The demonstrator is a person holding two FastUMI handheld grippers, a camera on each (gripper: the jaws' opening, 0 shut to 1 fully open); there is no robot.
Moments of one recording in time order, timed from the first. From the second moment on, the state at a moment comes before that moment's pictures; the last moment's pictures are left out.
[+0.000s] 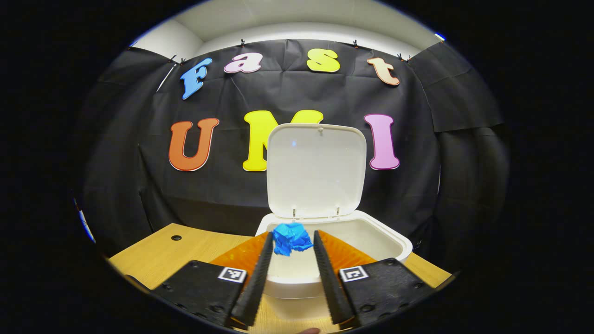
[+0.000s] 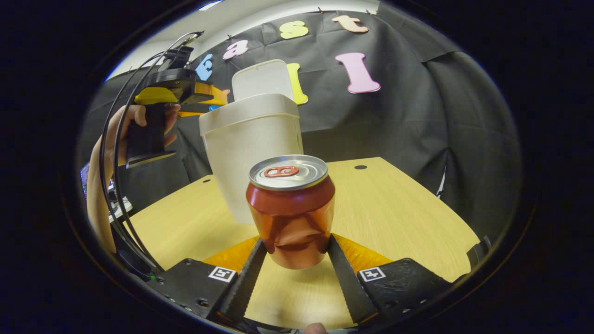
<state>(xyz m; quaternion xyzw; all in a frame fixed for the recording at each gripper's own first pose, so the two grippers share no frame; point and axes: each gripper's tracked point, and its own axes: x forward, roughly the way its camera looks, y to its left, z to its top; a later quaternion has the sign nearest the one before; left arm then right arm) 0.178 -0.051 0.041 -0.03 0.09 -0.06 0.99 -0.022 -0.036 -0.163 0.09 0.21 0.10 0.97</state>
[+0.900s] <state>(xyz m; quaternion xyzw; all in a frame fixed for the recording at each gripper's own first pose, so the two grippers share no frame) 0.123 -0.025 0.064 -0.02 0.05 -0.07 1.00 0.012 -0.018 -0.068 0.05 0.16 0.12 0.98</state>
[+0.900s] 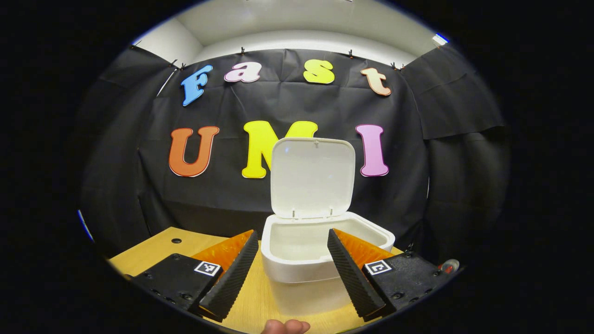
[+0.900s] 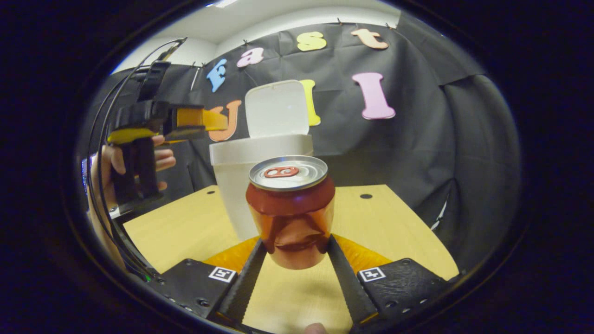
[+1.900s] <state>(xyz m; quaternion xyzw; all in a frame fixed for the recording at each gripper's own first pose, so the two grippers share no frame) 0.035 0.068 0.013 -0.01 0.04 0.00 1.00 0.134 0.066 0.096 0.05 0.11 0.19 0.97</state>
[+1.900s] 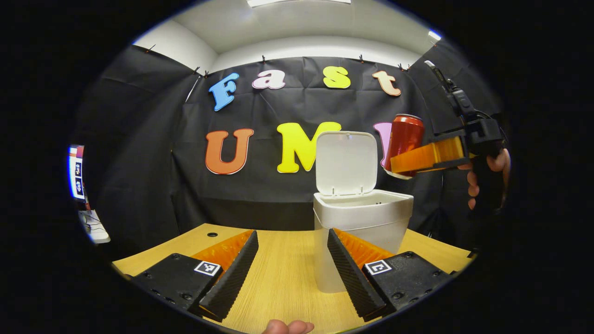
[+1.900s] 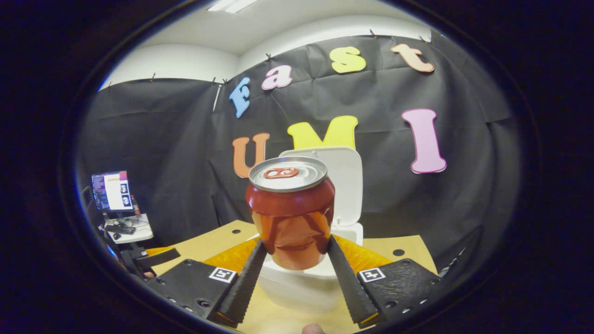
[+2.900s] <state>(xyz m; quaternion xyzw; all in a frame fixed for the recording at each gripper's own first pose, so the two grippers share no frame) 0.026 0.089 -0.006 -0.01 0.06 0.02 1.00 0.172 0.090 0.071 0.01 0.13 0.16 0.98</state>
